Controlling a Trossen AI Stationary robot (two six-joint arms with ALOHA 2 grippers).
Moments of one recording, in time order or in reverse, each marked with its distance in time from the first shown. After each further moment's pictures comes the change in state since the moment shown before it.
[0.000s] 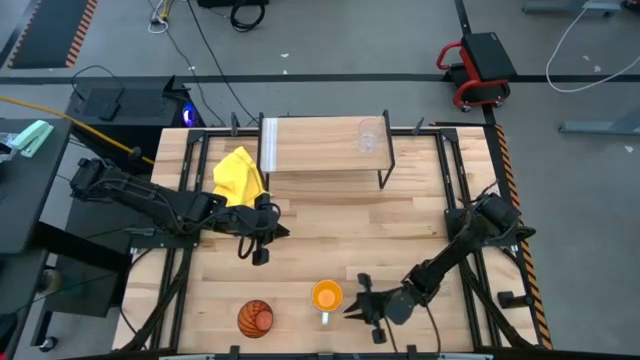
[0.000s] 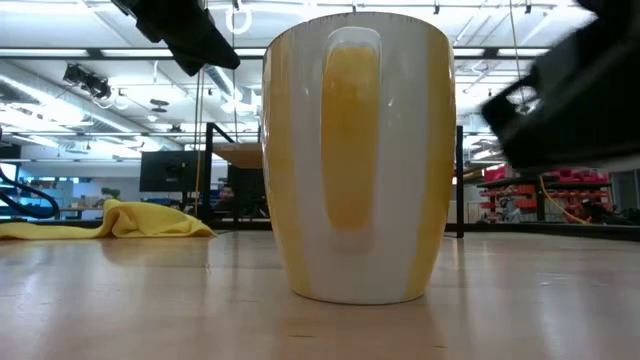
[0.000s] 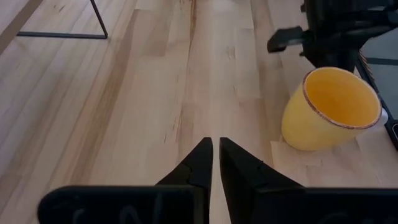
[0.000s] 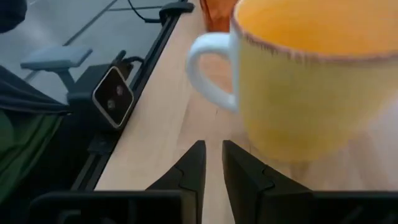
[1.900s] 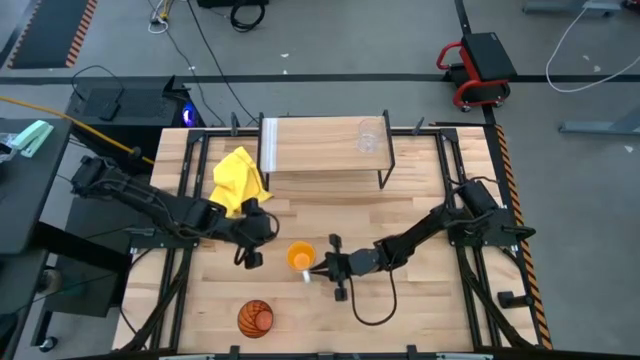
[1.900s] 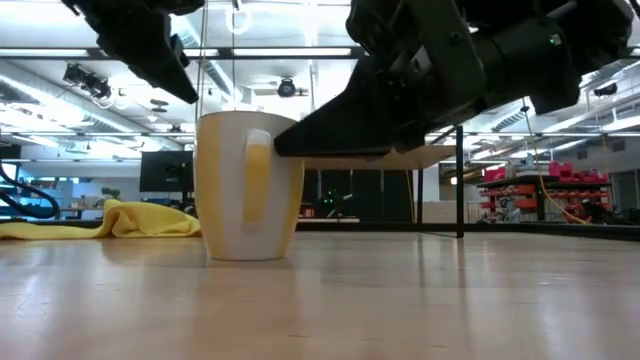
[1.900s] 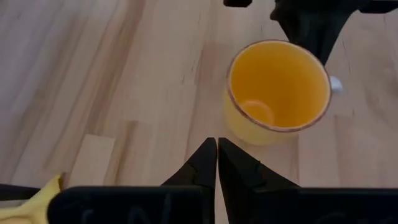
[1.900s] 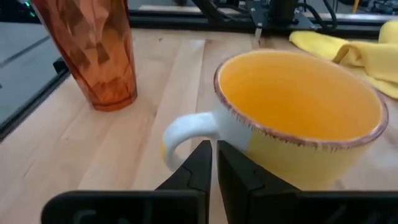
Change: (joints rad) left arm -0.087 -0.002 -0.006 -0.224 -0.107 -0.138; right arm -0.351 0.043 0.065 0.143 -0.129 -0.292
